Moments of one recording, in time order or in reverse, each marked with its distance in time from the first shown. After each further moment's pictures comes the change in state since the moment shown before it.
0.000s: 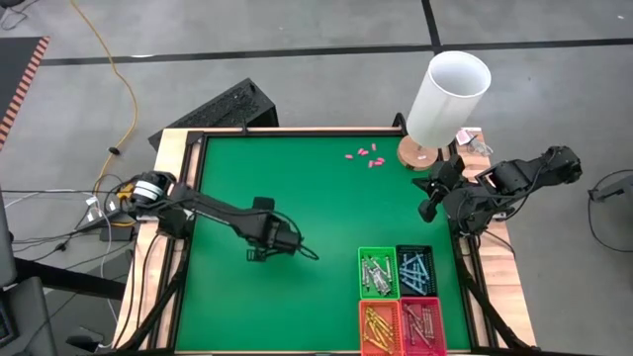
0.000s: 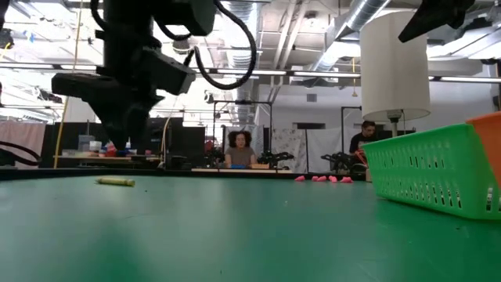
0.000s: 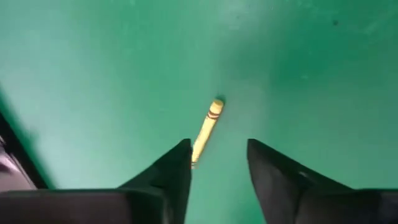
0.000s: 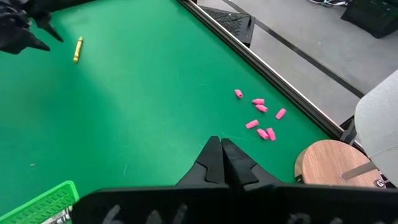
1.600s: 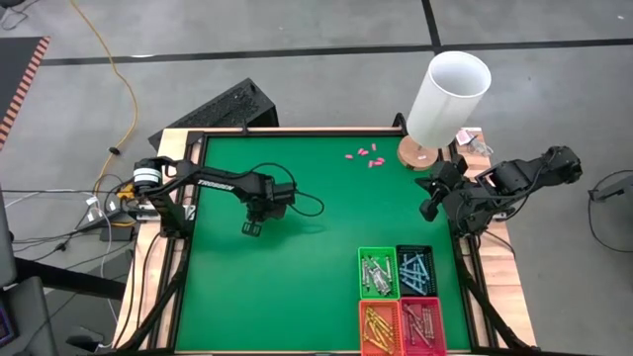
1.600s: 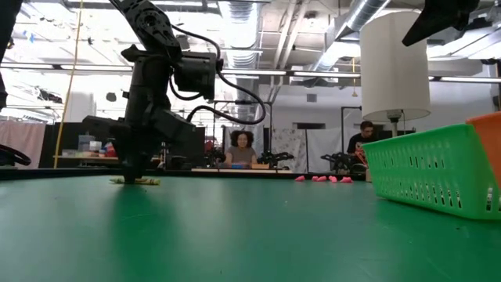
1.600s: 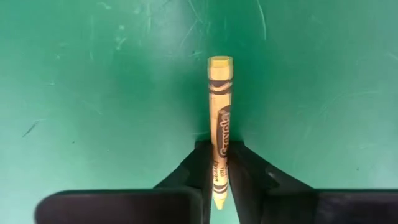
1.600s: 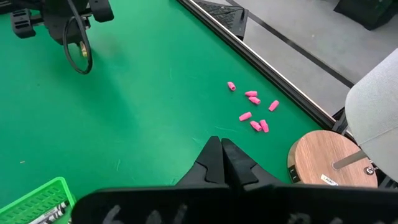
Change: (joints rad) left arm 0.413 -0.005 -0.246 0.358 0.259 0.605; right arm 0.000 0.000 0.000 -0.051 0.003 0.047
